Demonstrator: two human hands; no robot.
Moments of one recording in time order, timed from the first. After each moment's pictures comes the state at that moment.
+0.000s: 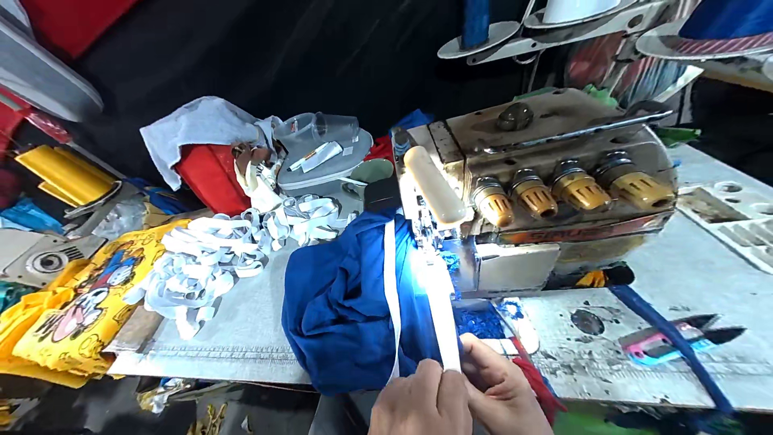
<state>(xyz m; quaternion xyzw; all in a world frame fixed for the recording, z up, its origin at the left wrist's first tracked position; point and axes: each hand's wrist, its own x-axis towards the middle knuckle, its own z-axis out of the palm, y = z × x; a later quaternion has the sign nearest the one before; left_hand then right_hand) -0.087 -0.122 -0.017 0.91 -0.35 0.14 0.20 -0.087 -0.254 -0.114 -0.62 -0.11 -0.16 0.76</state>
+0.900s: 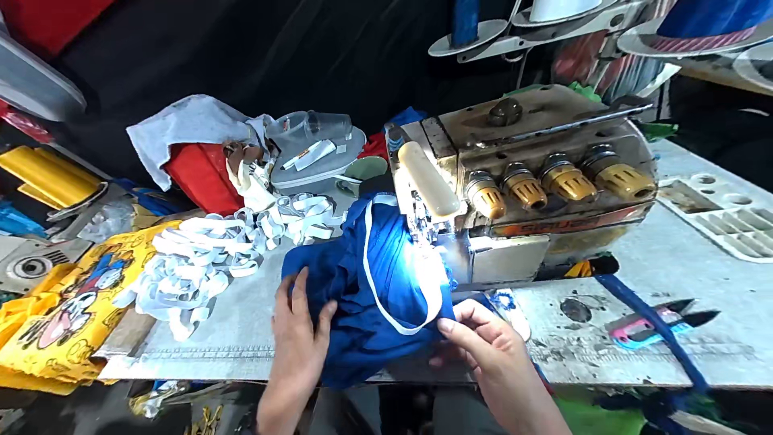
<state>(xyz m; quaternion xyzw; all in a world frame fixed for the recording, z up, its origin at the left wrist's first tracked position) 0.011 -0.021 -0.080 0.92 -0.17 0.19 0.29 -0.071 -0.250 -0.087 -0.52 0.08 -0.13 0.84</state>
